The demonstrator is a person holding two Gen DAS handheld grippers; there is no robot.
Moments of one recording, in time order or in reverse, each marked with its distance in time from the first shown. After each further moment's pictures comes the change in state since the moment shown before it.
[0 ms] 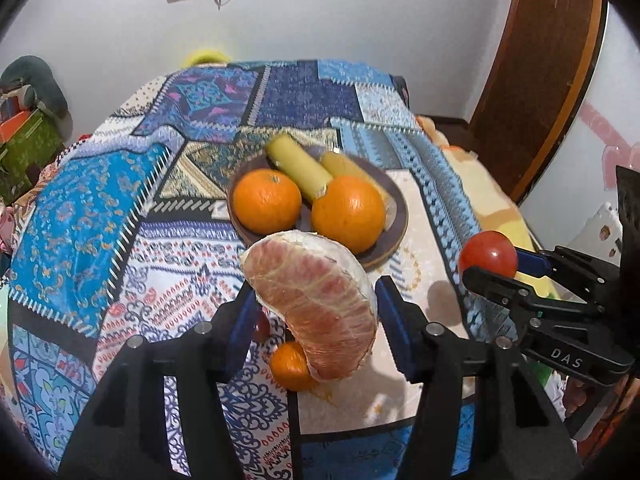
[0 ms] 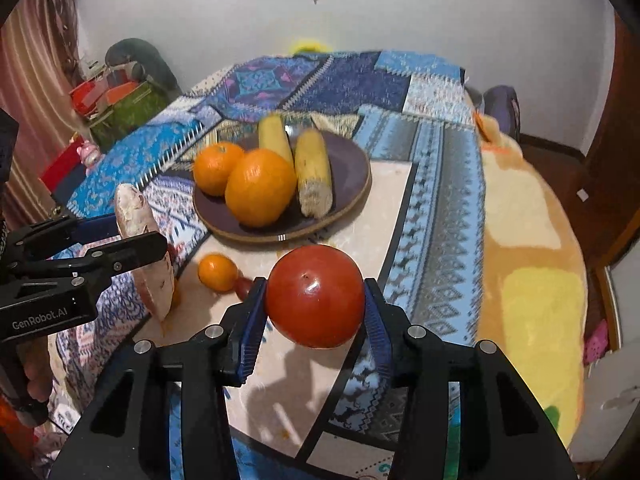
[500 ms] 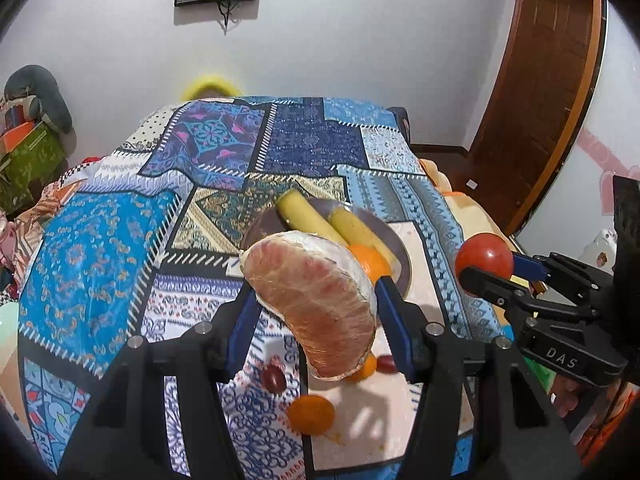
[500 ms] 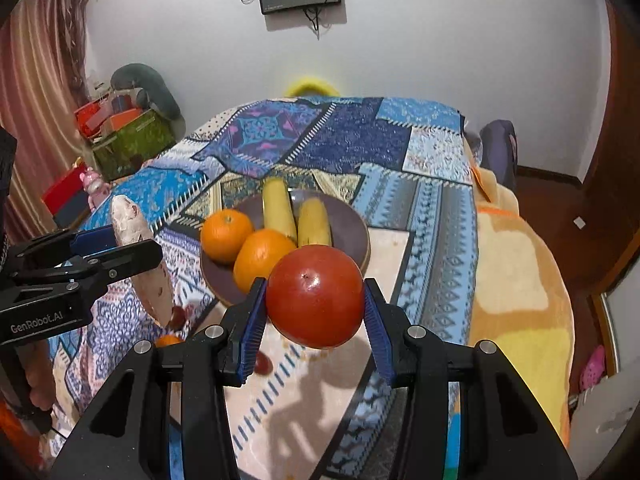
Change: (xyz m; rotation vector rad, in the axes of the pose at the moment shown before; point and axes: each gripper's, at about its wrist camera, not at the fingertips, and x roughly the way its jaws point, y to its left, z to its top) left arm -0.009 0.014 0.039 -0.014 -0.090 -0.005; right arm -0.004 0.005 0.040 -0.017 -0.105 -0.003
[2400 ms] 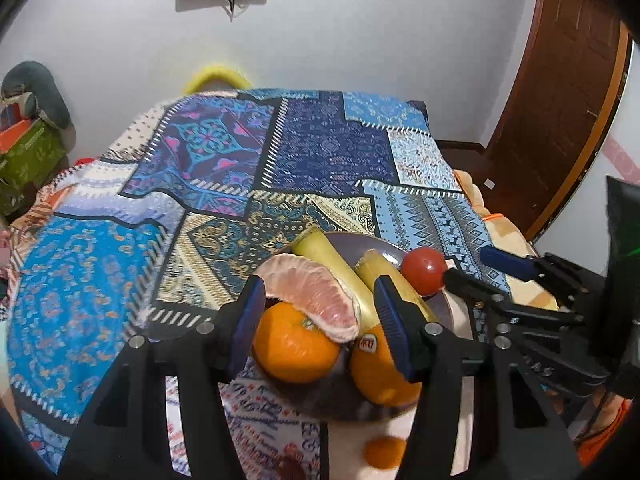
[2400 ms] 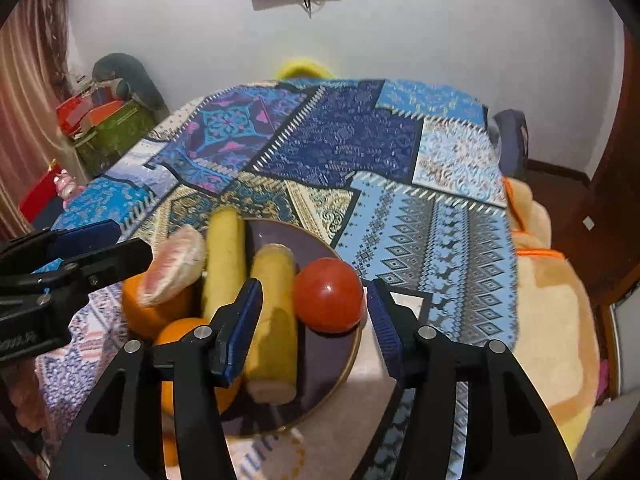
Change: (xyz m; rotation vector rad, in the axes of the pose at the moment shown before) left arm 0.071 0.016 0.053 -0.016 0.042 0.043; right arm 0.074 -0.023 0.049 -0.001 0.053 -0.007
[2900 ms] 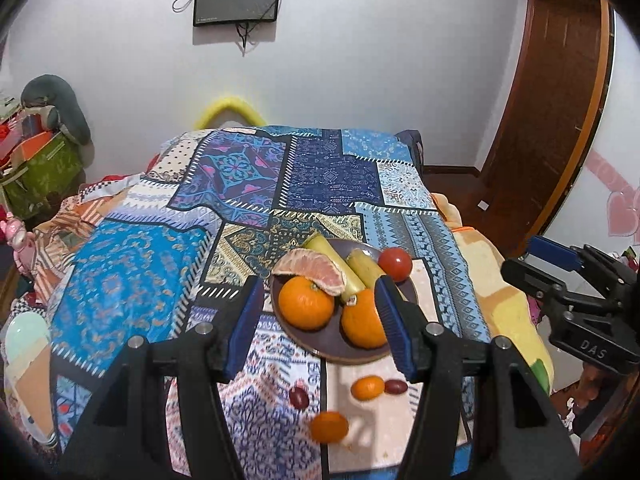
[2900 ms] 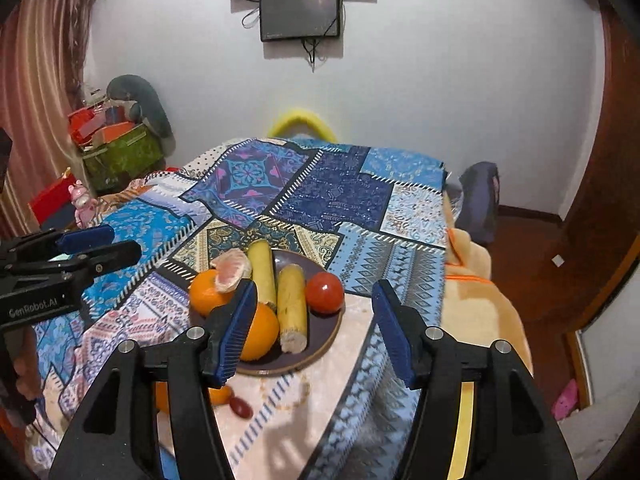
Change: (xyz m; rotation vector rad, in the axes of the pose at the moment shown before) left arm -0.116 -0.002 -0.027 -0.009 -0.092 0.012; right arm -0.122 0.028 -0.013 -0.061 -0.134 -0.072
